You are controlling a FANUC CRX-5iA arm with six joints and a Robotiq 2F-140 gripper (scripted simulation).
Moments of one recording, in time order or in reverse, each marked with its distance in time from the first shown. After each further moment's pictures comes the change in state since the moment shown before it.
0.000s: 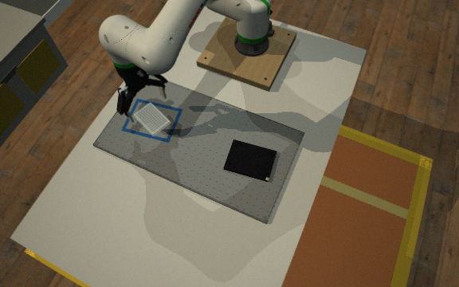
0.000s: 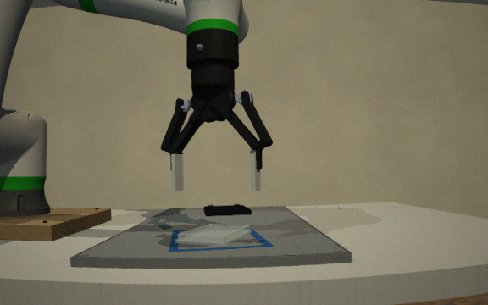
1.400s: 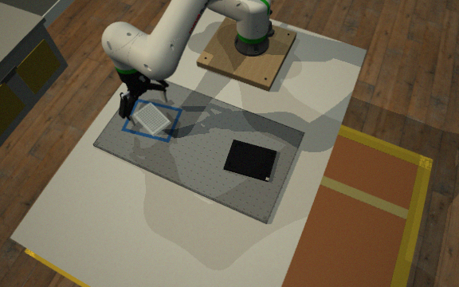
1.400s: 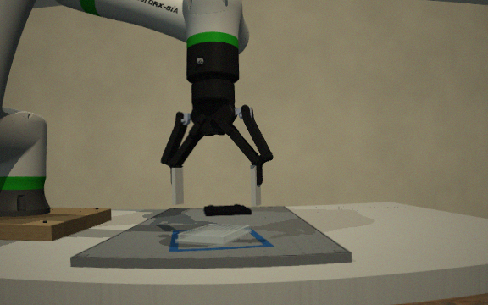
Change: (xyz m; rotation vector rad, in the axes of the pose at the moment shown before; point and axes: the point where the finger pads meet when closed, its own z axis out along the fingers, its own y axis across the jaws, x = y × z) arm 0.000 0.000 0.024 0.000 0.000 0.000
